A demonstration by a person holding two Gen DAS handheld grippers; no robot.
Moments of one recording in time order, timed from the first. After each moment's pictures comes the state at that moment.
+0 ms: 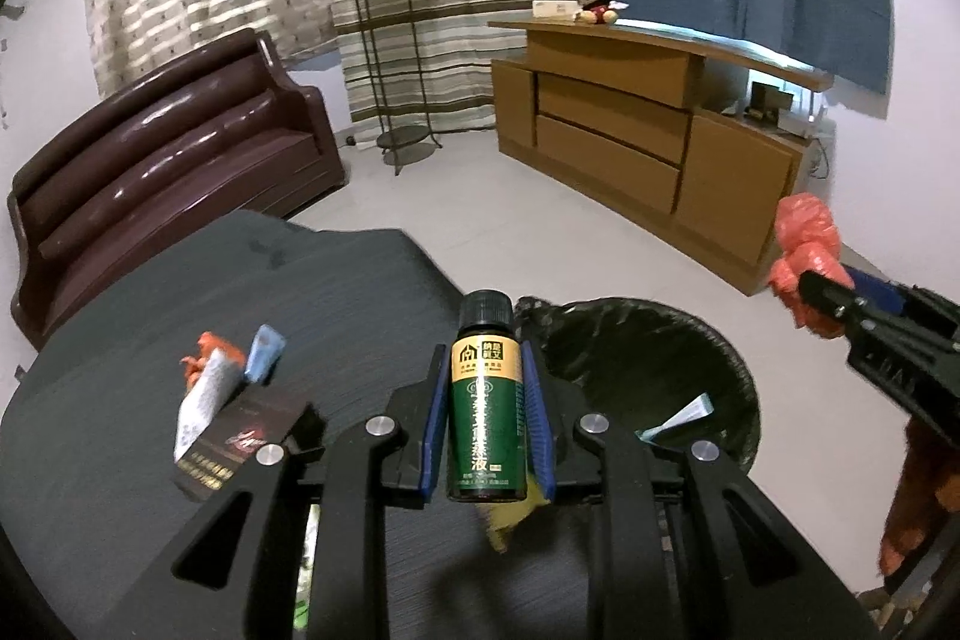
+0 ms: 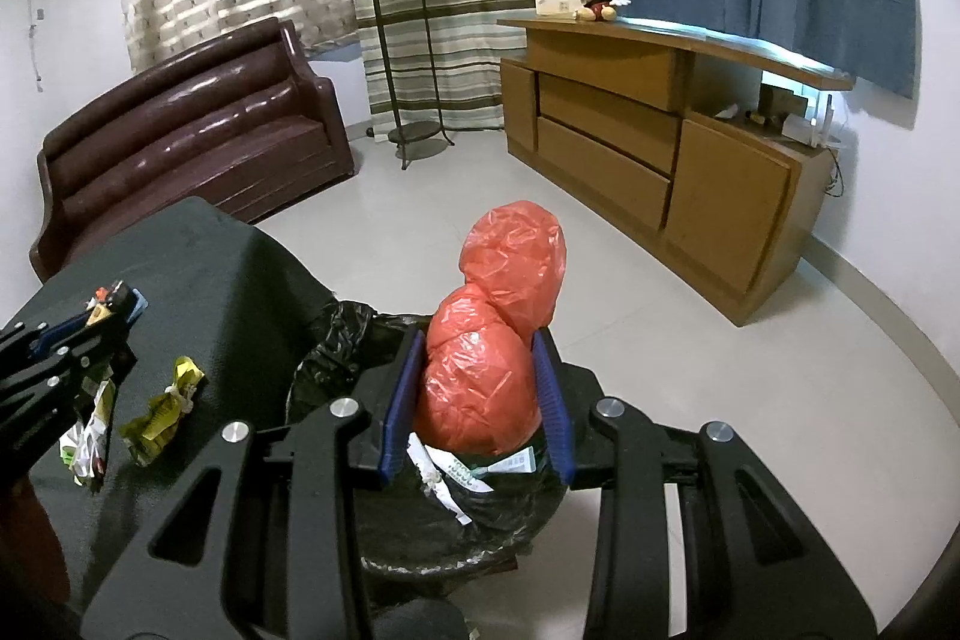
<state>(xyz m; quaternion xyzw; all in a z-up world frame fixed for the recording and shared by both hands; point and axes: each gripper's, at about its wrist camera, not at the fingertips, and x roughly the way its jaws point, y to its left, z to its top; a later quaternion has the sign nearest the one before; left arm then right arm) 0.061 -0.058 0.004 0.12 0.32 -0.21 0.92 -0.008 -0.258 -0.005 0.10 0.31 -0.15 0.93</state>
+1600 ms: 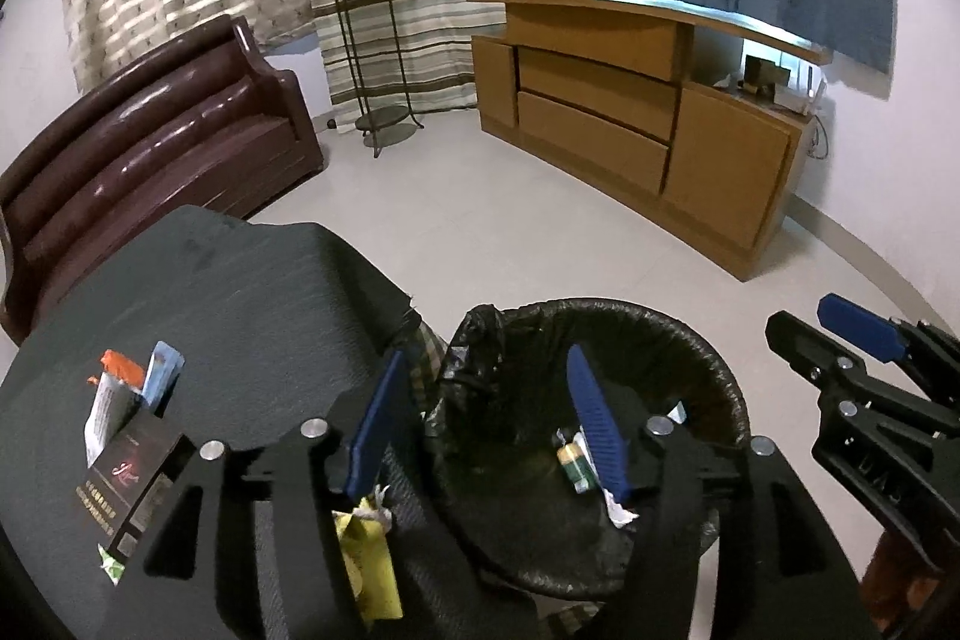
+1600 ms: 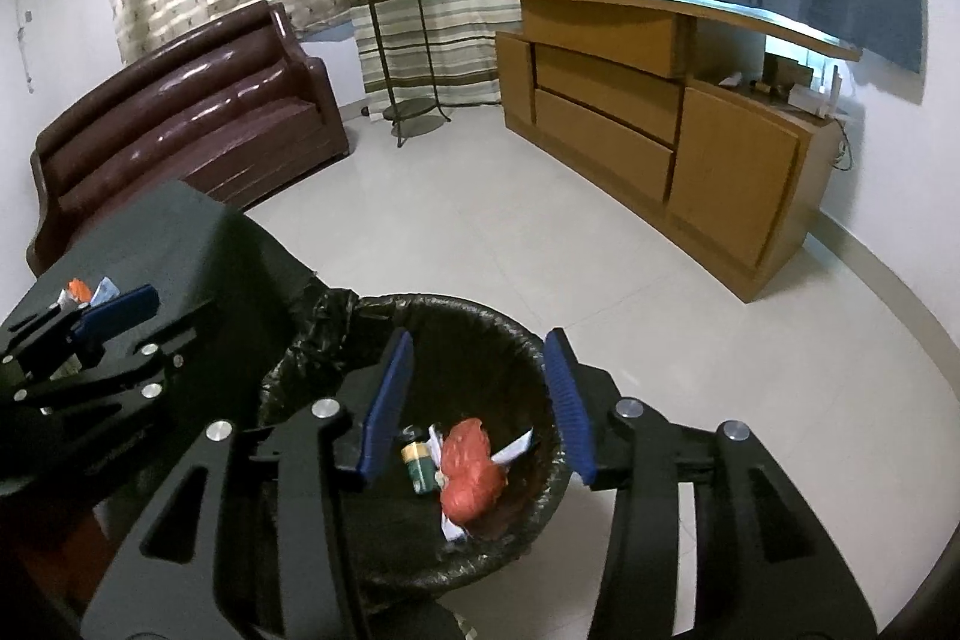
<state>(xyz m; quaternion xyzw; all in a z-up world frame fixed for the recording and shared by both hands) 0.076 -0.104 -0.022 0.13 0.35 -0.21 0.91 0.005 -0.272 -0.032 0.12 0.33 -0.16 0.92</state>
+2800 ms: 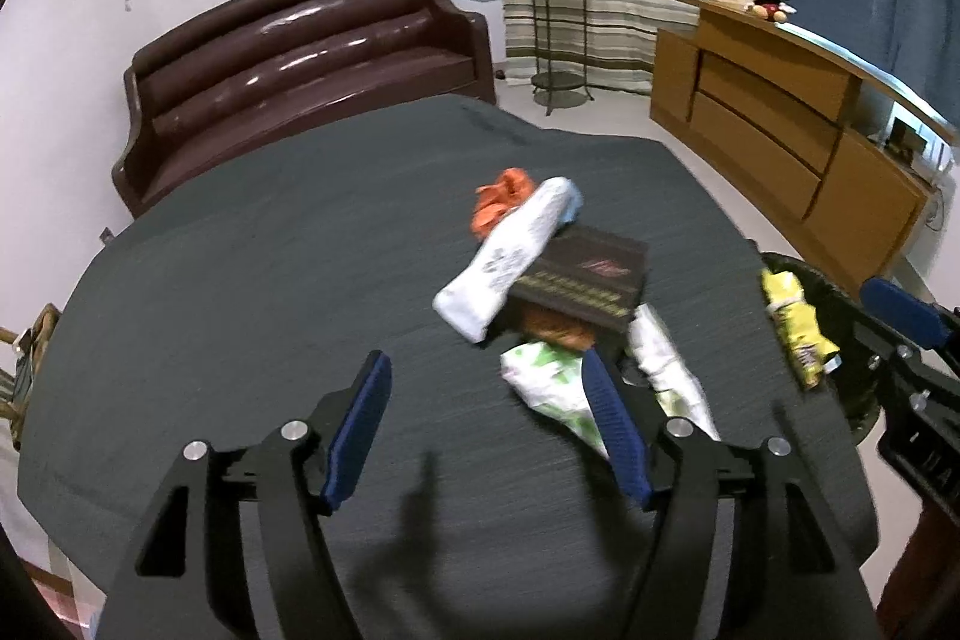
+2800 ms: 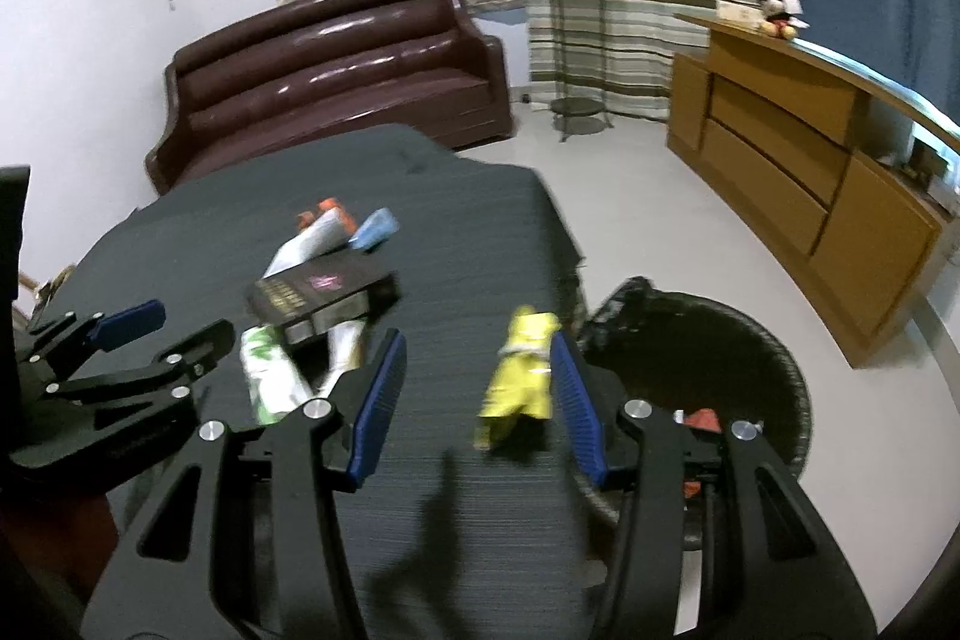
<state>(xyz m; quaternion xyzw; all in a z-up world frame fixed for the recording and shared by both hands) 0.047 0.109 -0.012 0.07 0.39 -0.03 0.92 0.024 -0.066 0.002 0.05 0.34 0.02 0.94</state>
